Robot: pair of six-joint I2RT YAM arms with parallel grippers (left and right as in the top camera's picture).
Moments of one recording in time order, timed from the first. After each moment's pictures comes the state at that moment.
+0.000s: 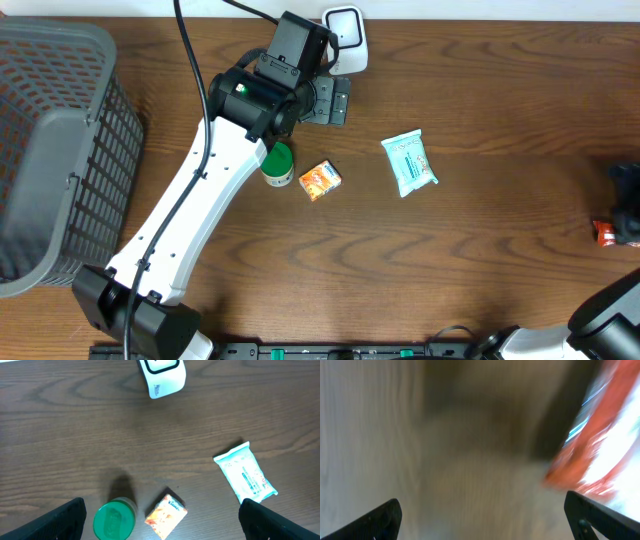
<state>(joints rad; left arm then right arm) -0.50 1.72 1.81 -0.99 -0.09 -0.27 -0.79 1.67 1.11 -0.59 -0.23 0.69</state>
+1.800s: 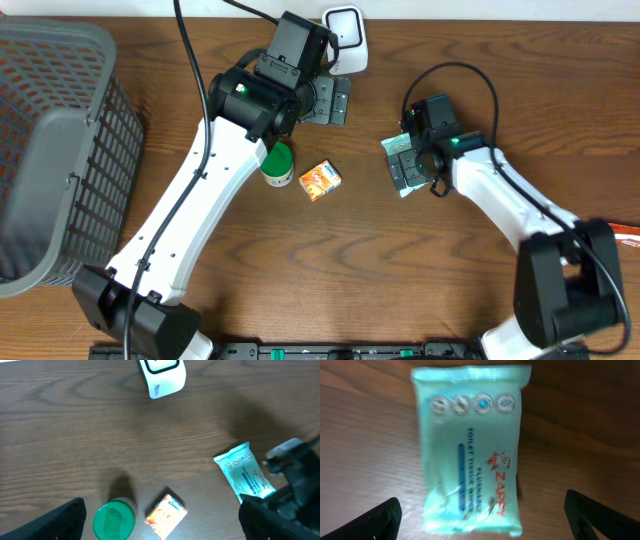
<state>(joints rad) -0.50 1.72 1.81 -0.99 -0.09 -0.27 0.30 1.77 1.12 -0.58 0.11 -0.01</state>
